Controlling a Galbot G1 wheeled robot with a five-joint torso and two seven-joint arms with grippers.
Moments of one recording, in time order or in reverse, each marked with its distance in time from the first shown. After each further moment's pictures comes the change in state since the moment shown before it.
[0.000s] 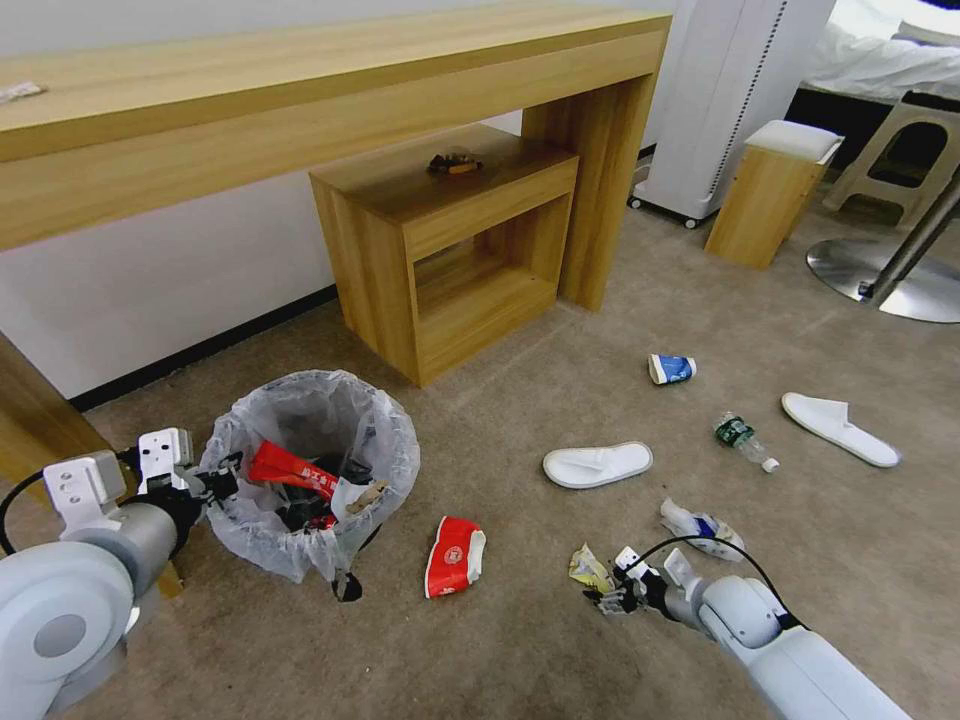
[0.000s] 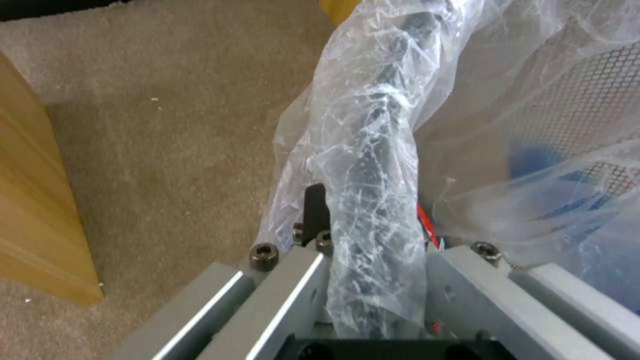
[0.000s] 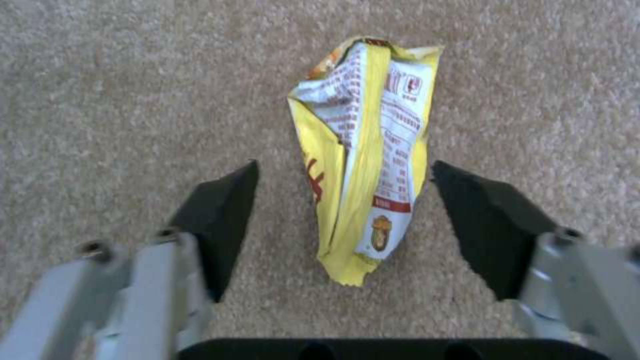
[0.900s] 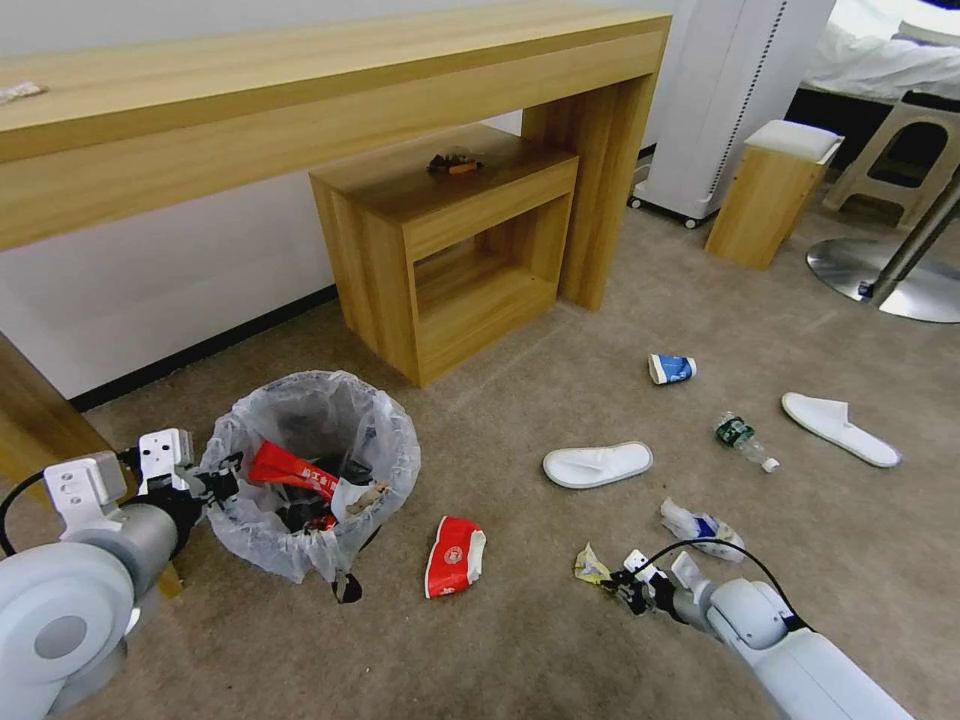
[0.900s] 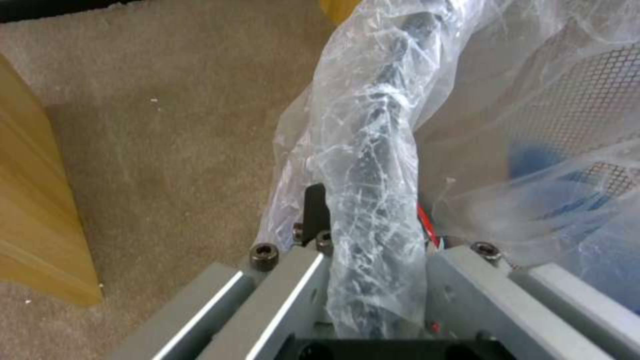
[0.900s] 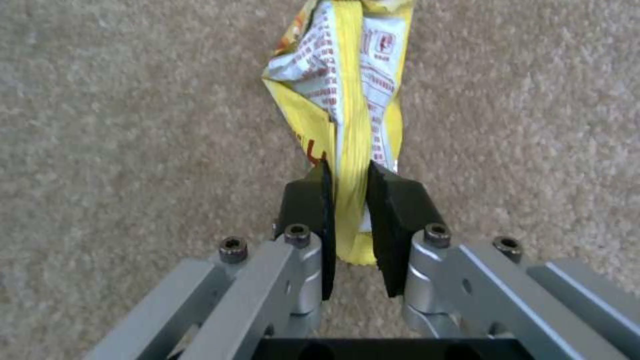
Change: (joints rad) left arm 0.000 0.002 0.001 -0.002 0.001 0.000 0.000; right arm 0.012 0.003 0.016 -0.064 -0.028 0.039 -0.008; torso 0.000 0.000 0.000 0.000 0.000
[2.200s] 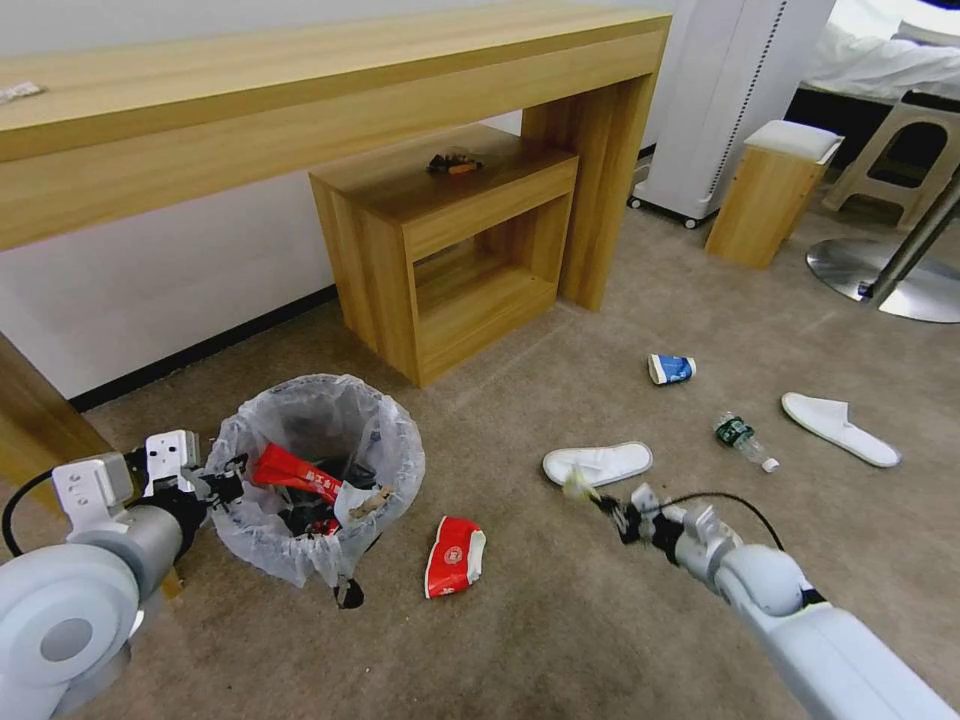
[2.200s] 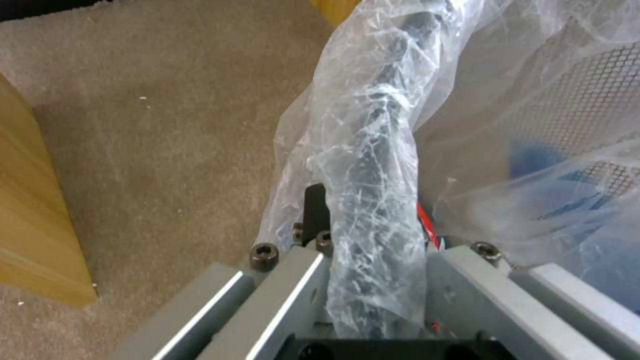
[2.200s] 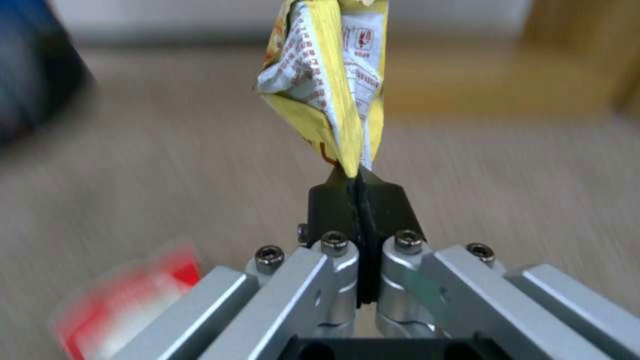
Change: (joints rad) left arm 0.008 0.016 0.026 -0.013 0.007 -0.001 0.001; right arm 0.021 -0.065 0.054 0.318 0.454 0.308 0.057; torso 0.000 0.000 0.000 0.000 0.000
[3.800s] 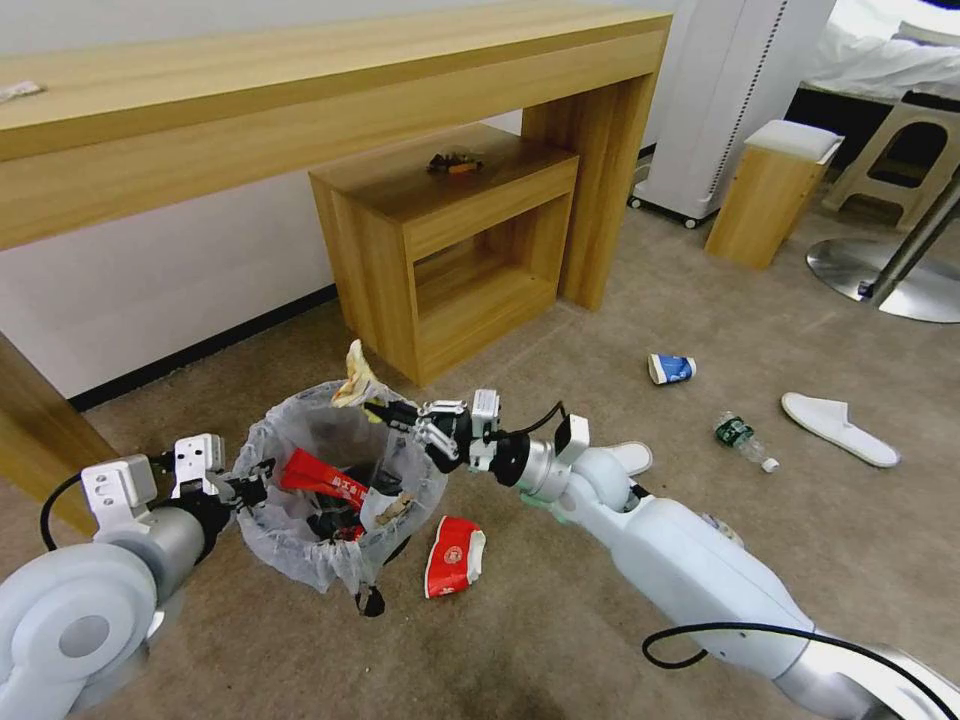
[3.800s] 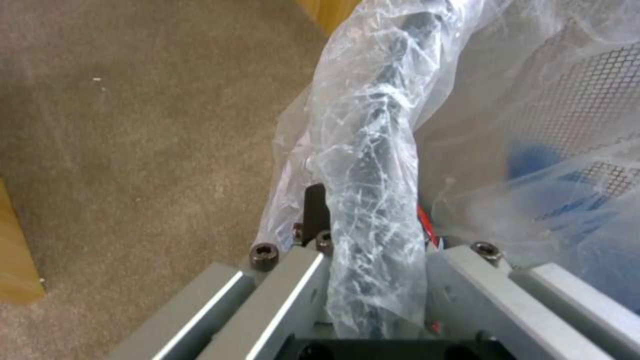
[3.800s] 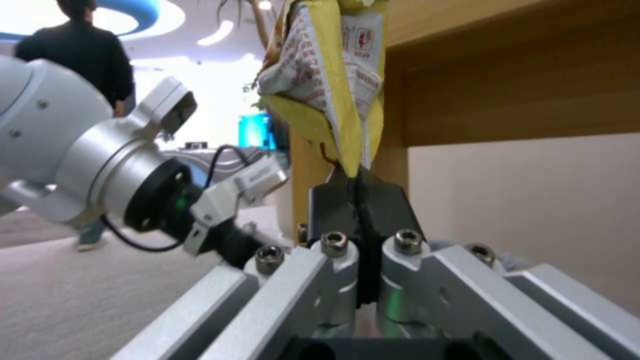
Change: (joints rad) left arm -0.029 -0.010 0.042 0.017 -0.031 0.000 0.027; right arm 0.437 0.211 -0.518 0.011 0.349 0.234 -0.317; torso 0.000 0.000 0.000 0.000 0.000
